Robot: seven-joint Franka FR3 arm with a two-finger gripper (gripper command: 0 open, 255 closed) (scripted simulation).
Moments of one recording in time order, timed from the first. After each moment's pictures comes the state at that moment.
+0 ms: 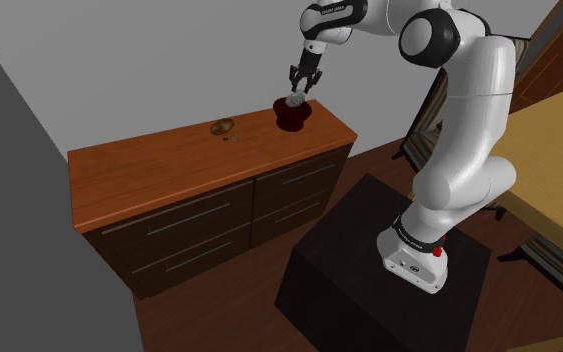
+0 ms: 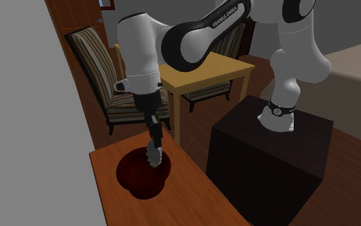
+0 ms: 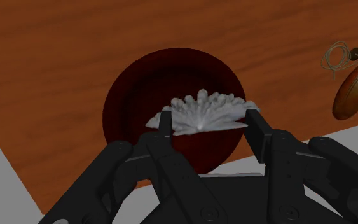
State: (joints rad) arm -0.48 0.54 0.12 -1.48 0.12 1.99 0.04
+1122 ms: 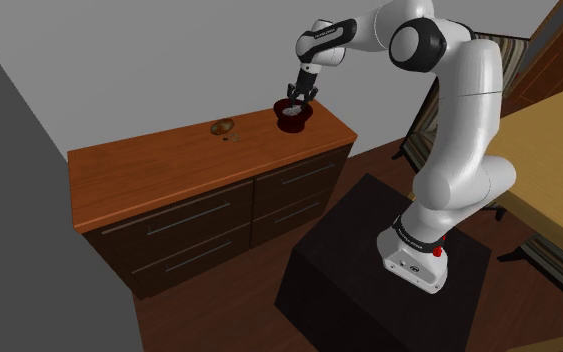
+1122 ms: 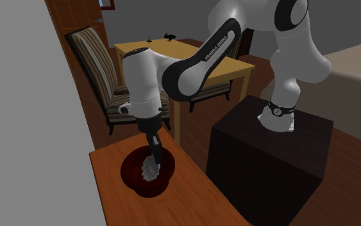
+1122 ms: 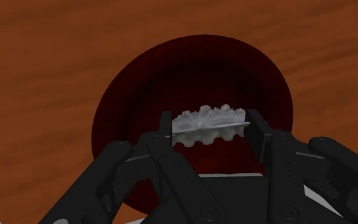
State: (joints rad) arm -0.48 0.63 0.11 -1.54 0.12 2.14 0.02
